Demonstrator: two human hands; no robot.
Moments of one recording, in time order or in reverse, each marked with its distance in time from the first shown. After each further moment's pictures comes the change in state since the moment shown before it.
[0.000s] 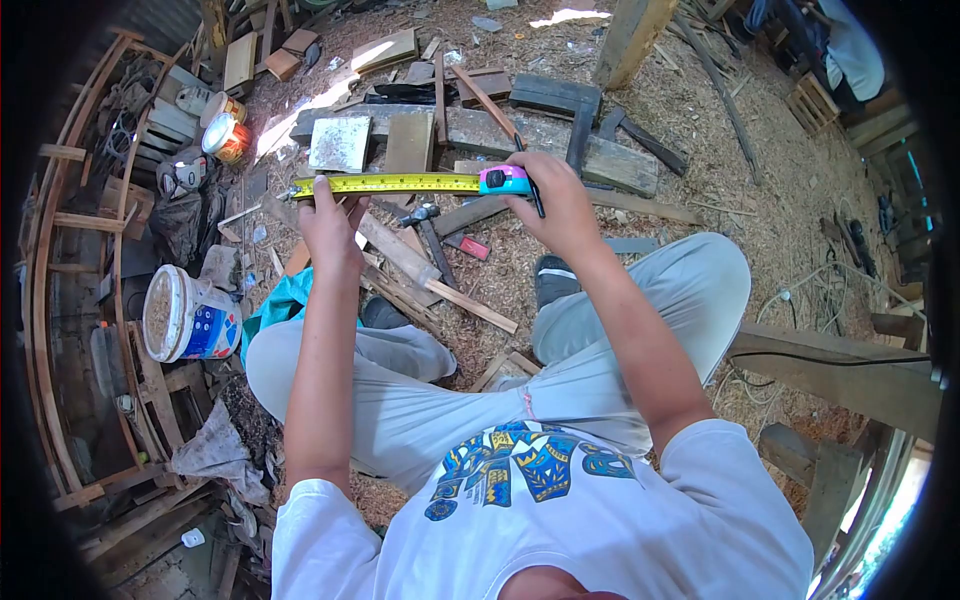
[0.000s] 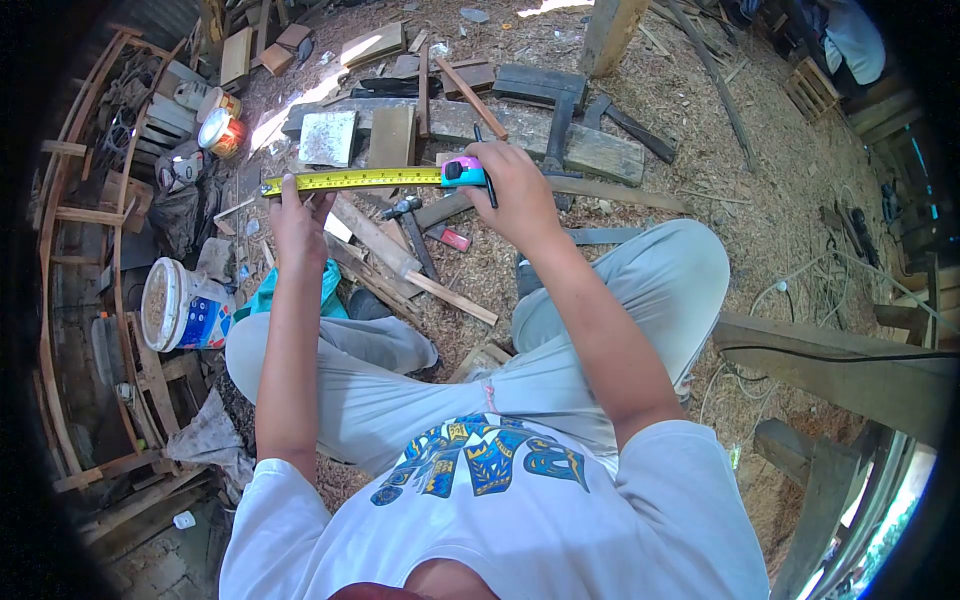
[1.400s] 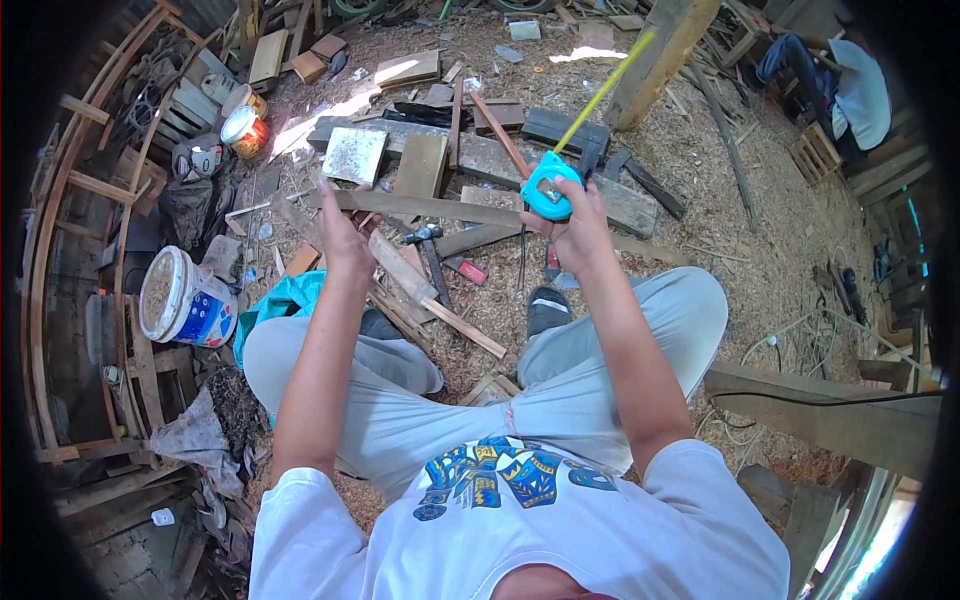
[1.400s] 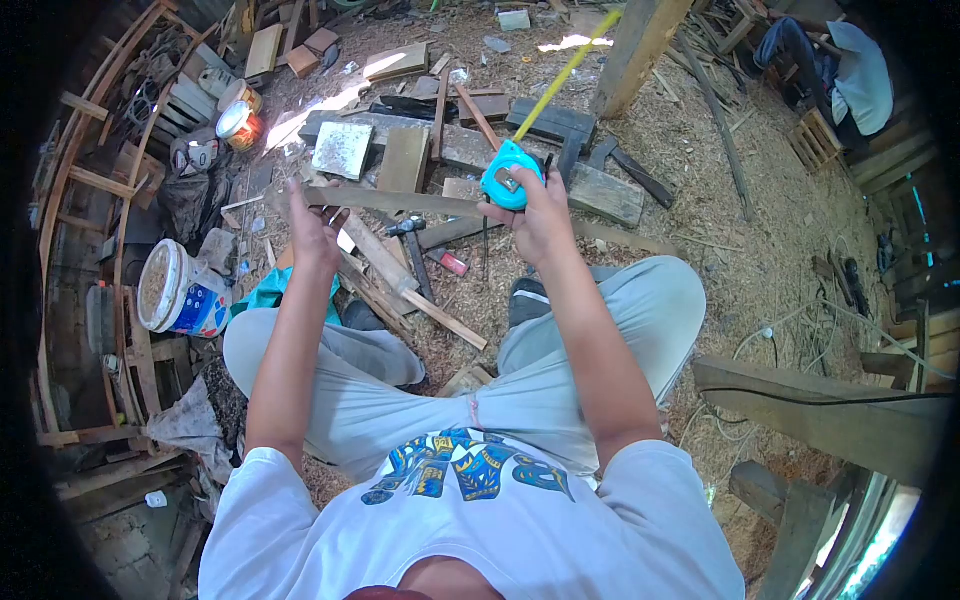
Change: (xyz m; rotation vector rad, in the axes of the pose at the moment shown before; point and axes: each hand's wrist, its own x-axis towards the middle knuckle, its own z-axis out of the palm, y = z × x) left_hand 0.011 -0.014 -0.004 -0.047 -0.029 -0.124; right_hand 0.021 0.015 -0.011 1.308 0.162 0.847
